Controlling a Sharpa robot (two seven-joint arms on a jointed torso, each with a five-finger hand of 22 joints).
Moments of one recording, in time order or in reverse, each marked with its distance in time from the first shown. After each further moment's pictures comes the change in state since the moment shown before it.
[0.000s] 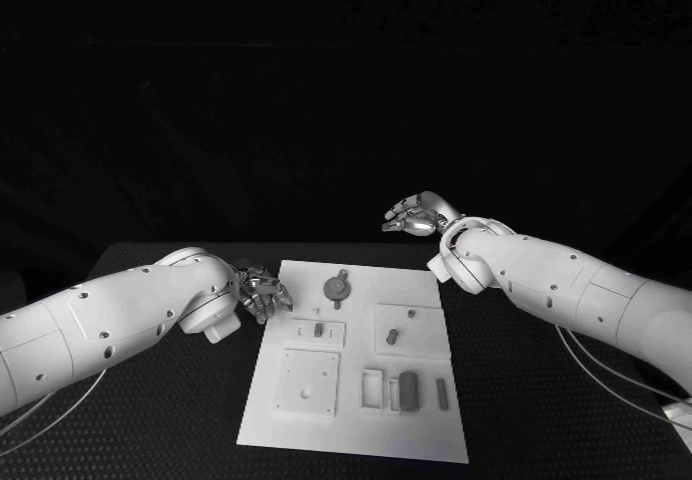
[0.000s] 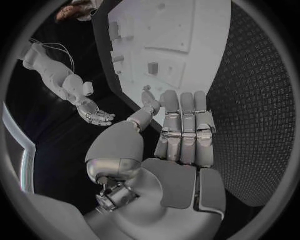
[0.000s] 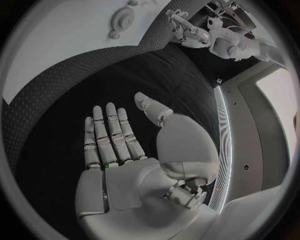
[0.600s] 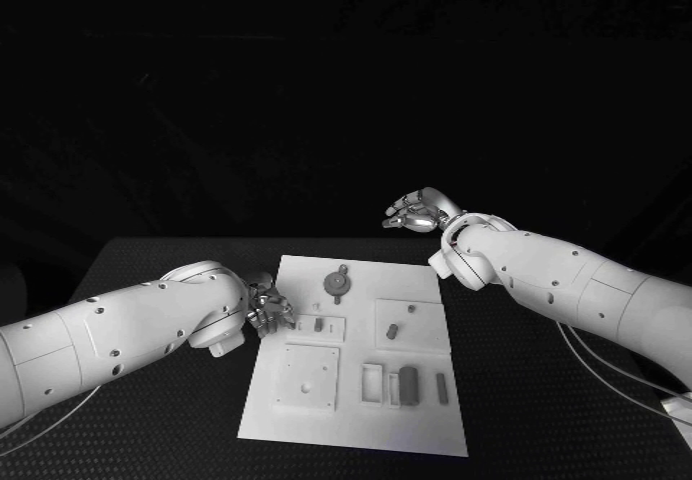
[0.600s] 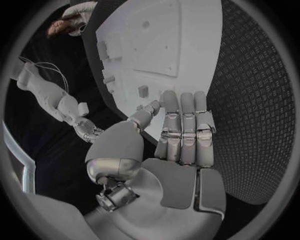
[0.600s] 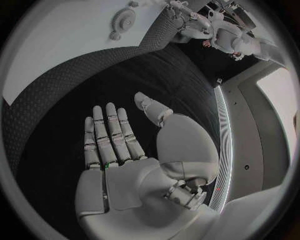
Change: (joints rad) left arm -0.014 0.009 -0.049 0.044 -0.089 0.007 -0.038; left_hand -0.001 -0.001 -0.001 0.001 -0.002 0.000 0.000 0.005 0.000 0.007 -0.004 0.004 0.000 0.004 -0.004 0.000 -0.002 0.000 0.000 0.000 0.000 0.004; right arm -0.003 -0.001 0.000 0.001 0.001 0.001 0.000; right_hand 0.000 0.000 0.000 0.000 0.000 0.000 0.000 0.000 -0.001 0.000 0.000 0.000 0.000 0.000 0.000 0.000 0.001 0.000 0.000 0.000 0.000 0.002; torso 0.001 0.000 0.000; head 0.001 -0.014
